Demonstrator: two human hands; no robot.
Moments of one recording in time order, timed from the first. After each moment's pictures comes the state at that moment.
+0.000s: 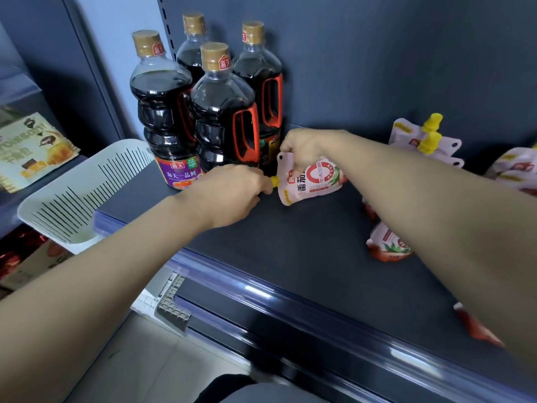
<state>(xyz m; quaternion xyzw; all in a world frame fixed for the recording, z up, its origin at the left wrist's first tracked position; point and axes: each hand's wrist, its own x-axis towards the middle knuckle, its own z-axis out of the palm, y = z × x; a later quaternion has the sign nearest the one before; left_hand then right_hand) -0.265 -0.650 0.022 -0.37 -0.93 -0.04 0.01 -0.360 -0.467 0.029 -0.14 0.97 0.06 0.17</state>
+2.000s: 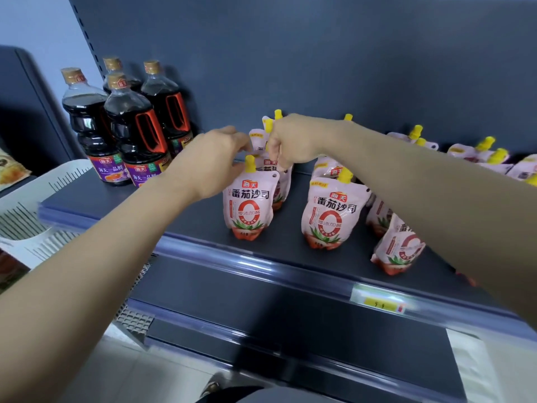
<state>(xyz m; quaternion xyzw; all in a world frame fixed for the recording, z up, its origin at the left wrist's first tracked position) -0.106 -0.509 0.092 -0.35 -0.92 -0.14 0.15 -0.099 -0.342 0.132 -0.11 0.99 0.05 0.05</state>
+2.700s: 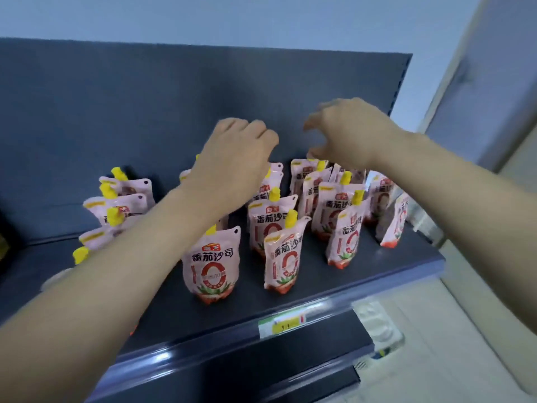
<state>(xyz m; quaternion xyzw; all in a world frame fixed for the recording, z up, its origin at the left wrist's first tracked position) -0.065 -0.305 0.155 -0.58 -0.74 -0.12 0.31 0.051 -0.170 0.207 0.20 0.95 0.21 -0.10</state>
